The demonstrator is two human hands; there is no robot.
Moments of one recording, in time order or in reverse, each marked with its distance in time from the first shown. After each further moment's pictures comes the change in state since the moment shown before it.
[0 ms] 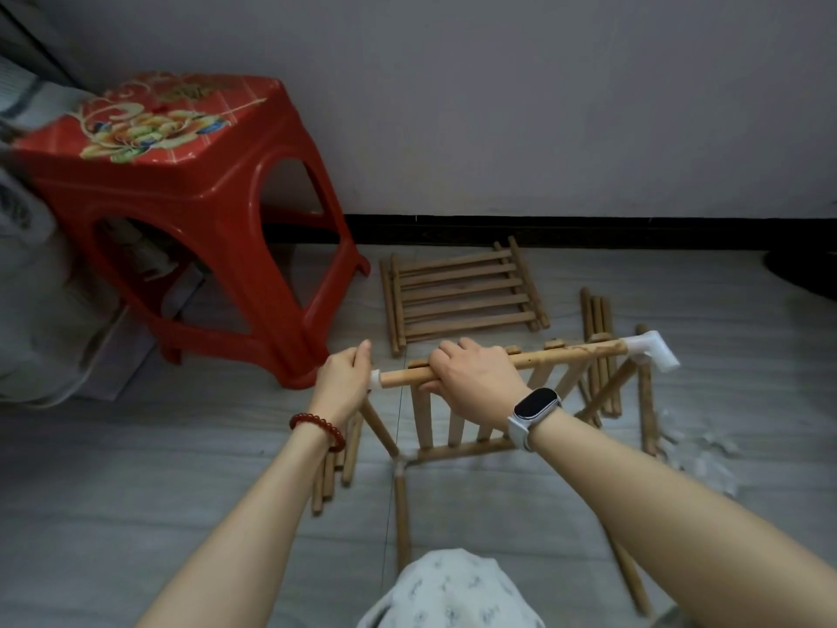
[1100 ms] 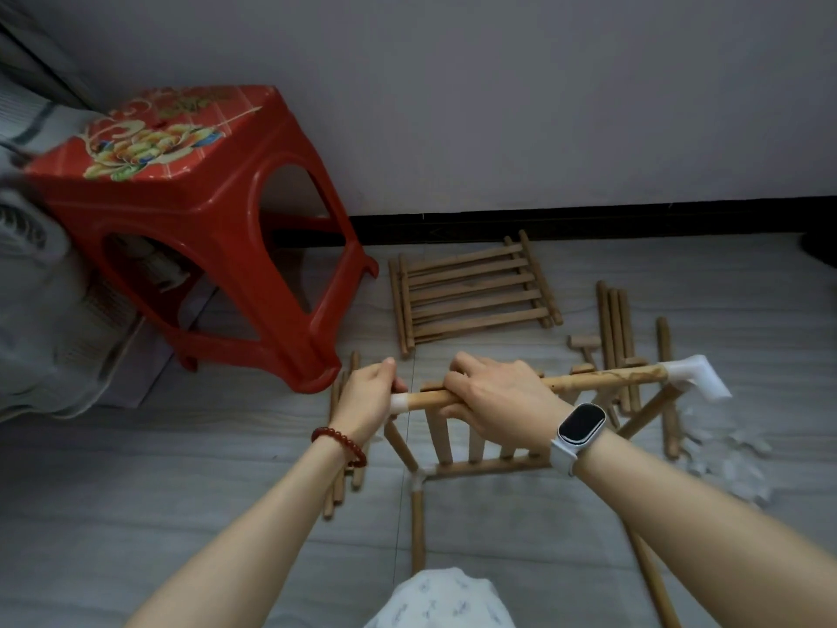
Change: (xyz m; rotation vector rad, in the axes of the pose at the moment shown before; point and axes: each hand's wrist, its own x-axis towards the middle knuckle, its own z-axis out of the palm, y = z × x) left_hand -0.011 0.013 0.021 -0.218 -0.148 -0.151; right_hand -0.024 0.014 -0.003 0.132 -0.029 -0.116
